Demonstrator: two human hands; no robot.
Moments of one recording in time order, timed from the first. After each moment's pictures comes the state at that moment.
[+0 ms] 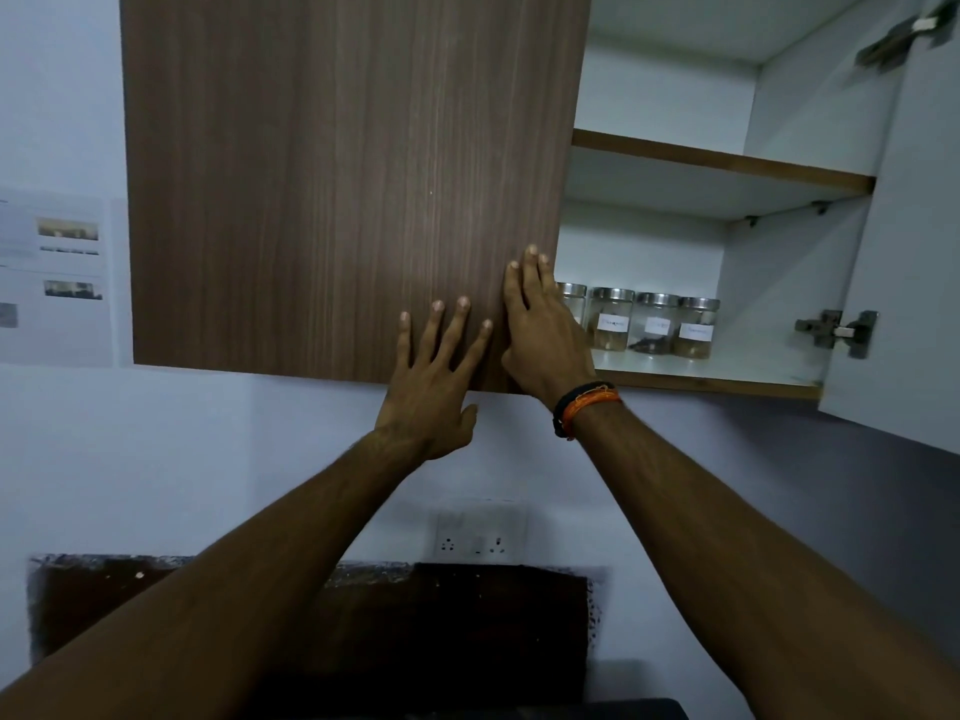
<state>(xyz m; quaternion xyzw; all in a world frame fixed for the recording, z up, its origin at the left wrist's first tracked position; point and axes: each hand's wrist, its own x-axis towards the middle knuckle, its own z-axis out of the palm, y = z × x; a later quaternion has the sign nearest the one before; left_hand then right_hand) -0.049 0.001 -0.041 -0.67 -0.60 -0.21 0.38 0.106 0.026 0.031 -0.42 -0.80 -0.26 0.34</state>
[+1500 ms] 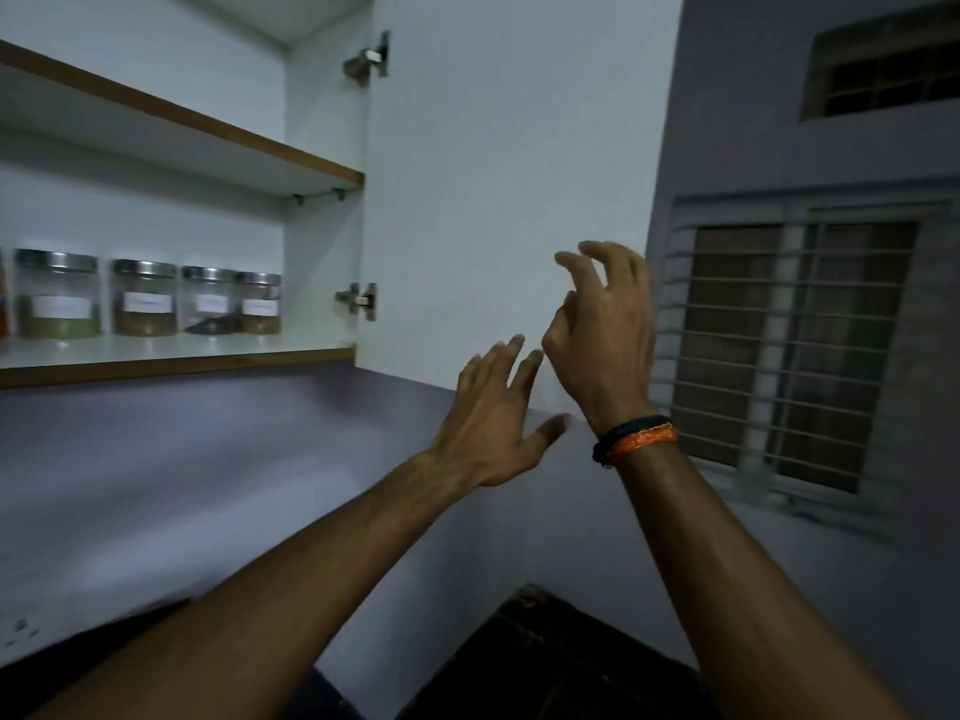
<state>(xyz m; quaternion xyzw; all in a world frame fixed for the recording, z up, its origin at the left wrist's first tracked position) 0.429 -0.108 -0.028 -0.90 -0.15 -0.41 0.03 0.503 -0.210 0.050 -0.61 -0.45 -0.48 0.45</state>
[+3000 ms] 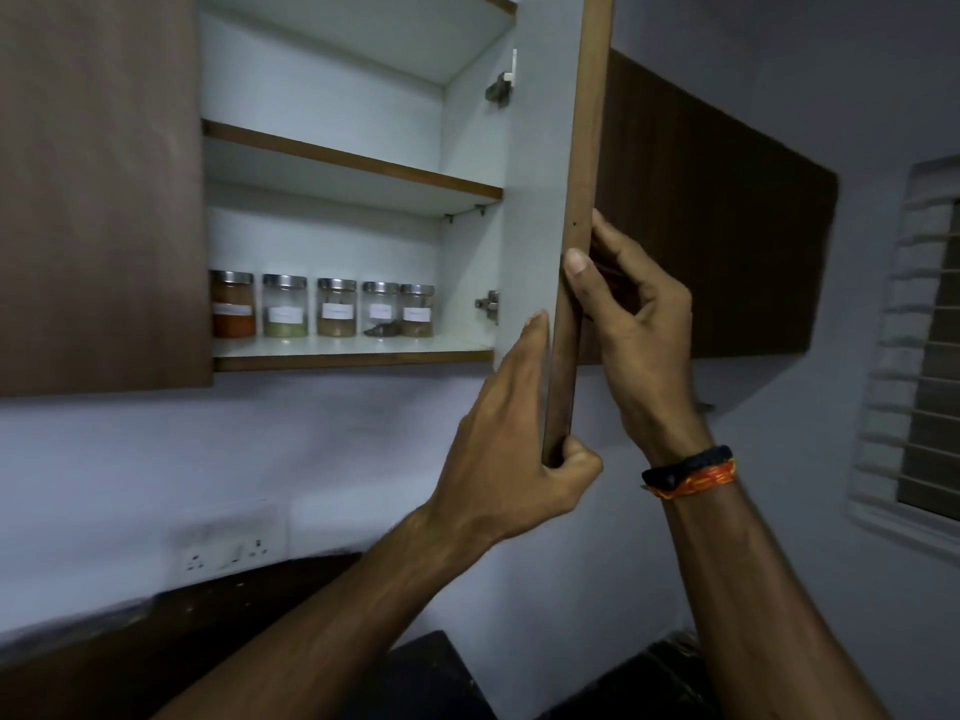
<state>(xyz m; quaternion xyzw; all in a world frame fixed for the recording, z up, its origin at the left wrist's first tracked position) 0.335 -0.174 -0.028 -0.82 -0.21 -0.53 -0.05 0.452 -0.200 0.050 -0.31 -0.62 -0.01 0.72</state>
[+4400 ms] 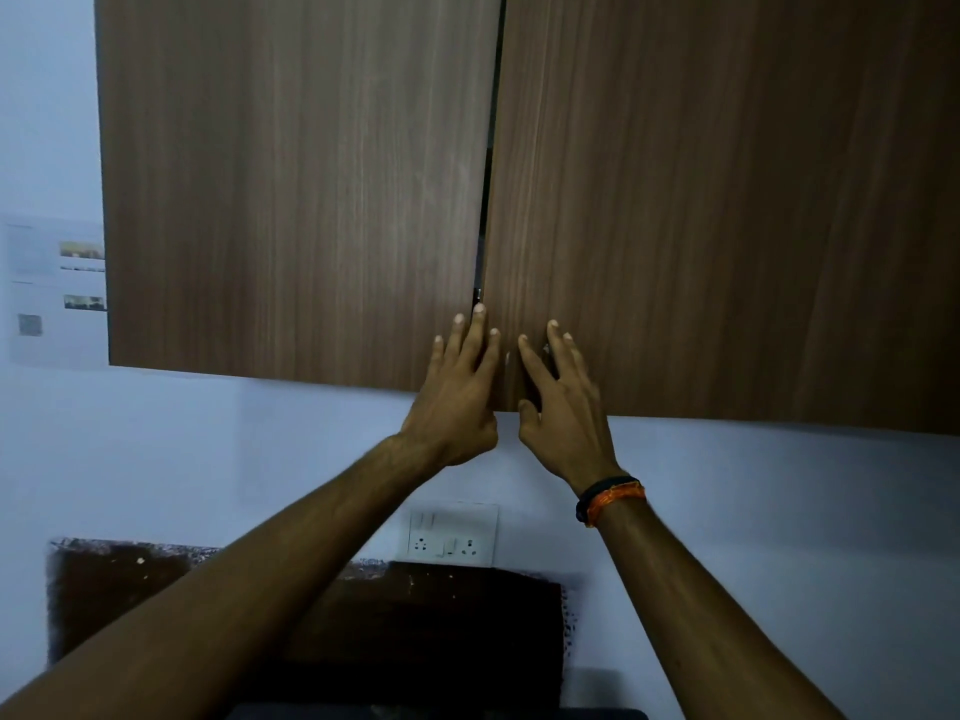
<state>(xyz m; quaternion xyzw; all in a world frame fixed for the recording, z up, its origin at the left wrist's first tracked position) 0.086 -0.036 -0.020 -0.73 -0.58 -0.29 0.24 0.241 0.009 -0.027 -0.41 -0.81 -0.11 0.41</state>
